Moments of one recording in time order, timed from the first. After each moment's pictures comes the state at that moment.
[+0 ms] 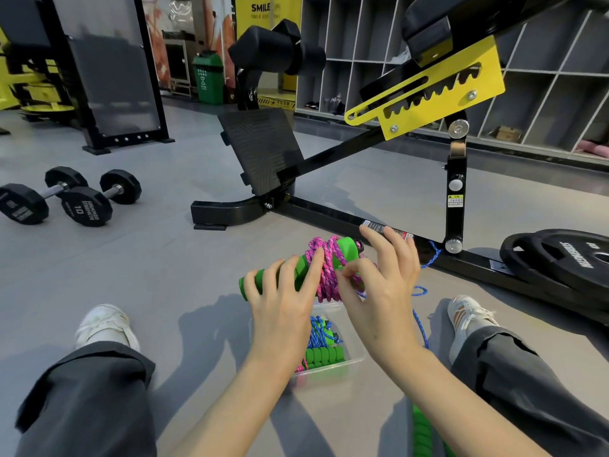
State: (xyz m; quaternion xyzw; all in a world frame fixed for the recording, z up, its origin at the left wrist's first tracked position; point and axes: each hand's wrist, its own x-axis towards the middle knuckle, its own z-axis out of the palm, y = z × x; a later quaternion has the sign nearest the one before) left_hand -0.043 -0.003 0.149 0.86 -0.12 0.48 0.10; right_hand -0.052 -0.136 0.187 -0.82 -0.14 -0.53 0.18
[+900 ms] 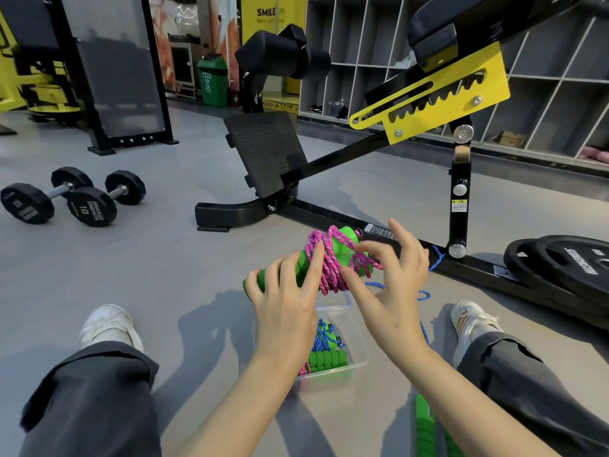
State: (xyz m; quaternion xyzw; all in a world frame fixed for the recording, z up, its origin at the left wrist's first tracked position) left_hand -0.046 -0.003 0.160 0.87 -0.11 0.46 0.15; right_hand -0.056 -0.135 0.197 -0.83 -0.09 -0.42 0.35
